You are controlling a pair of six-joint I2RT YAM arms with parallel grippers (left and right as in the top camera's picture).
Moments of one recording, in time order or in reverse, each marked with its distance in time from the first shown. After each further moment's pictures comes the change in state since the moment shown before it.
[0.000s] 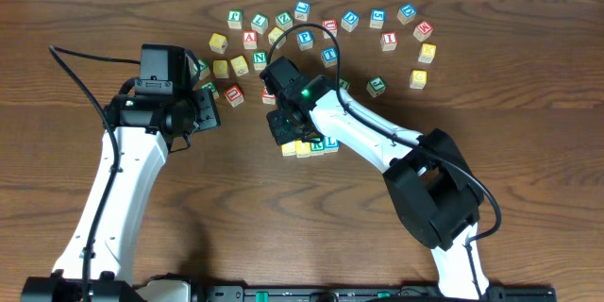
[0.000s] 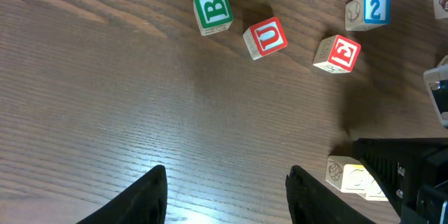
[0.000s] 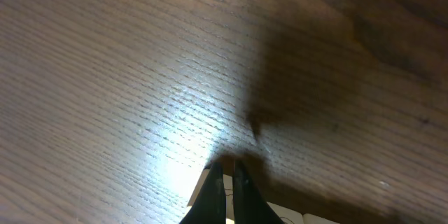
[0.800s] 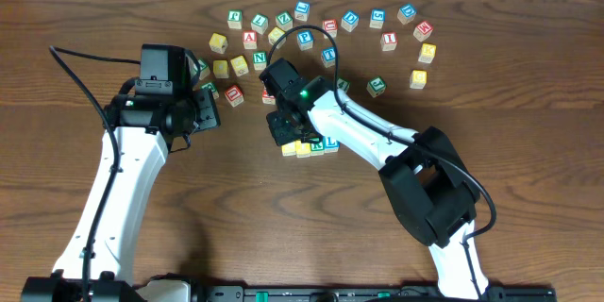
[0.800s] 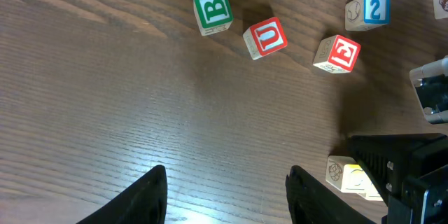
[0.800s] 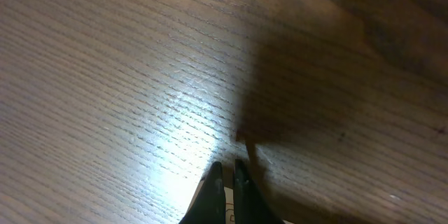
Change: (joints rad) left arm 0.000 0.000 0.000 0.000 0.000 0.000; right arm 0.000 0.022 0.000 0.014 0.000 0.000
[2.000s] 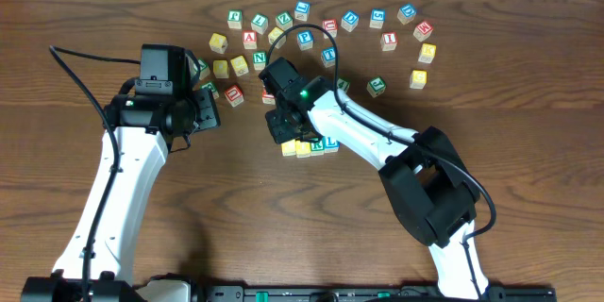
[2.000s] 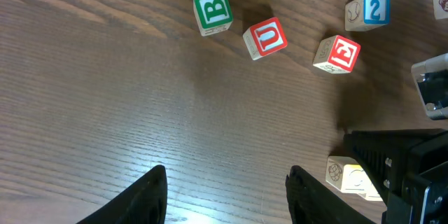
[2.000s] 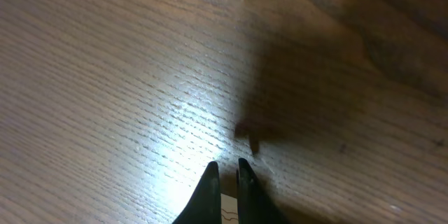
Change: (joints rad) left arm 0.000 0.000 0.000 0.001 0.000 0.000; right arm 0.000 0.000 0.000 0.026 0.003 -0.003
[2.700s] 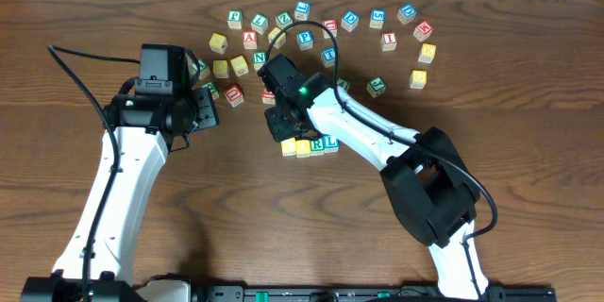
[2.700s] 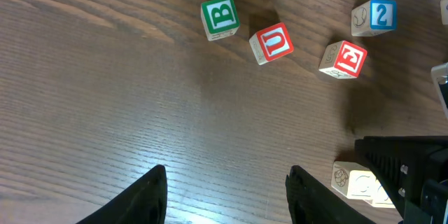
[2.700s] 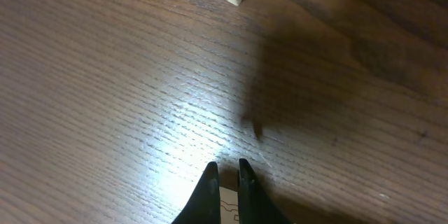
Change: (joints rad) left arm 0.000 0.000 0.000 0.007 -0.023 0.000; right arm 0.000 0.000 0.033 -0.043 0.009 0.023
